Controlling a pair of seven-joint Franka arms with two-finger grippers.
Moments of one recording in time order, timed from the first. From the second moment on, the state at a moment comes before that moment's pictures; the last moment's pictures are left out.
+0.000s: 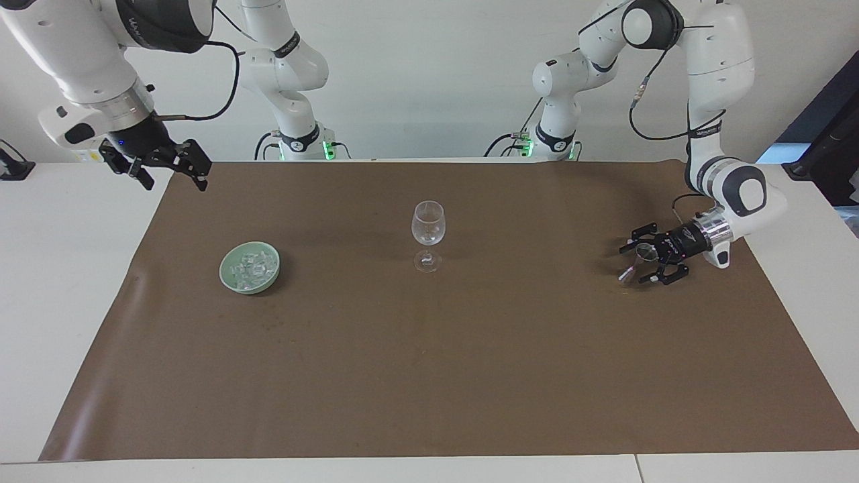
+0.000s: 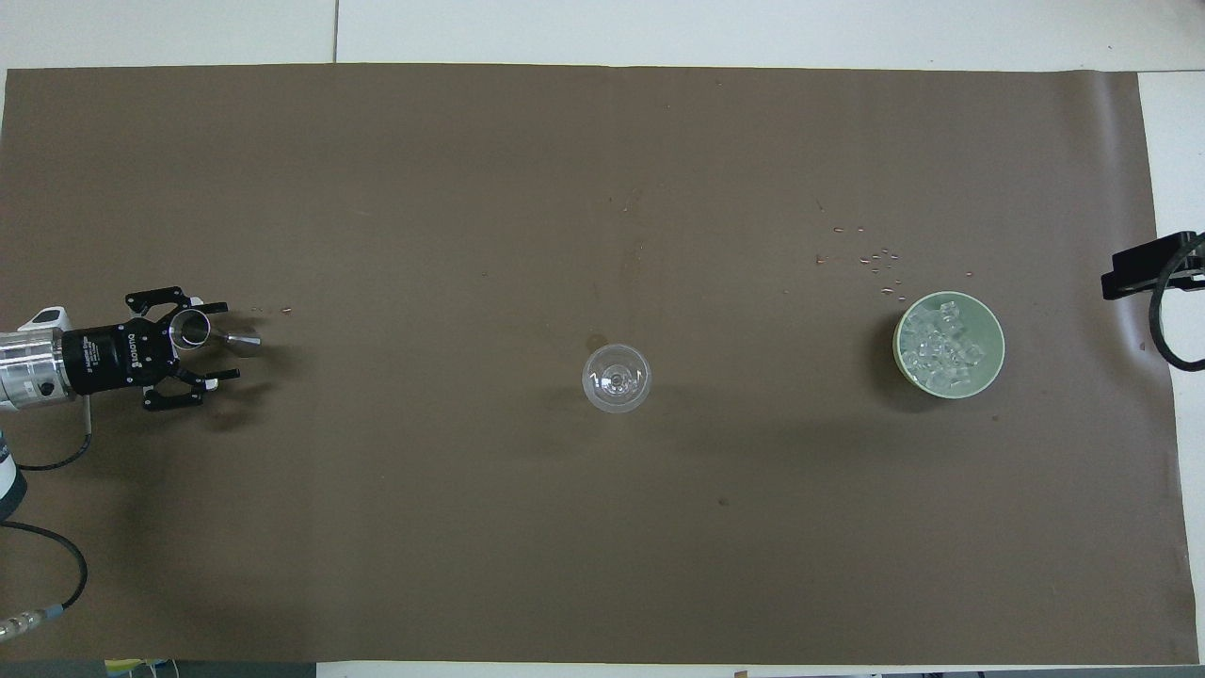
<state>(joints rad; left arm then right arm) 0.26 0.39 0.18 -2.07 -1.14 1.71 -0.64 -0.01 -0.01 -0.09 -1.59 -0.02 1.54 -0.06</state>
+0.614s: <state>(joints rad) 0.26 0.39 0.18 -2.07 -1.14 1.71 -0.64 -0.01 -0.01 -0.09 -1.59 -0.02 1.54 -0.06</state>
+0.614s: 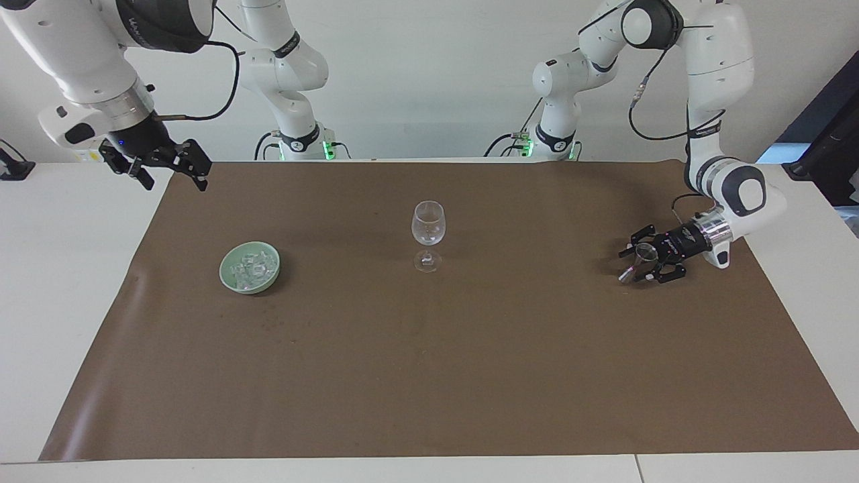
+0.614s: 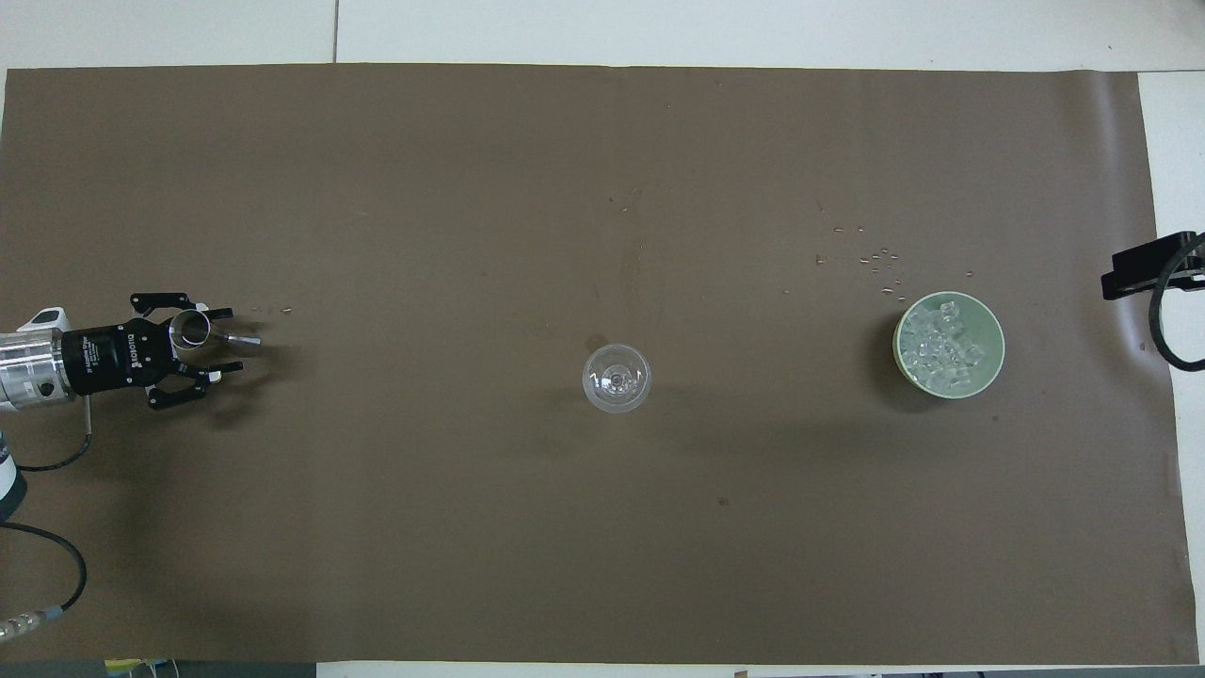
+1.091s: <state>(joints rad) 0.26 0.38 0.19 -2.07 -1.14 1.71 -0.64 -0.01 -0.01 -0.09 -1.59 -0.02 1.54 -0.06</state>
